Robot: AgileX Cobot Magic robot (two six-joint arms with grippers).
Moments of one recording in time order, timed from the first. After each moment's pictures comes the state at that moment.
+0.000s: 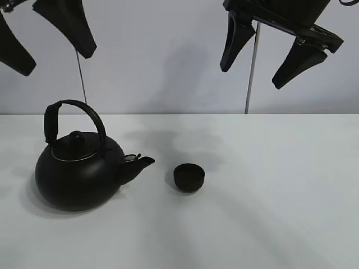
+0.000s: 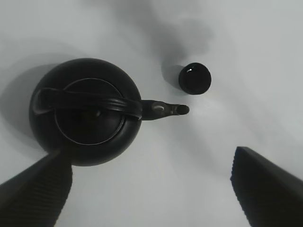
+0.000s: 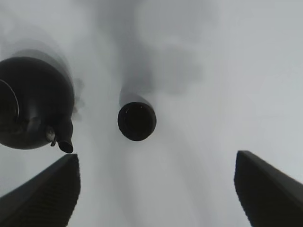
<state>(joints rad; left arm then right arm) -0.36 1.50 -1.27 -0.34 0.96 0.05 0.24 1.78 -1.54 0.30 1.06 0.01</state>
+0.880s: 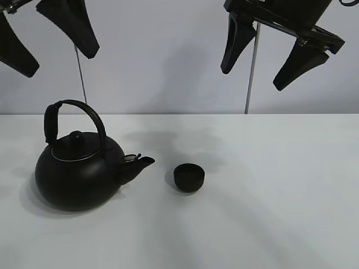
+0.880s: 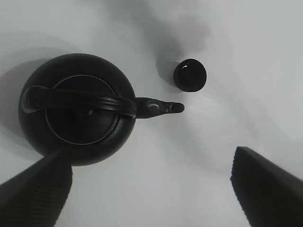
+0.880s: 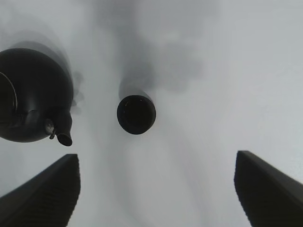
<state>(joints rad) -0.36 1.51 -1.27 -0.36 0.97 0.06 0.24 1.78 -1.54 0.30 1.08 0.00</state>
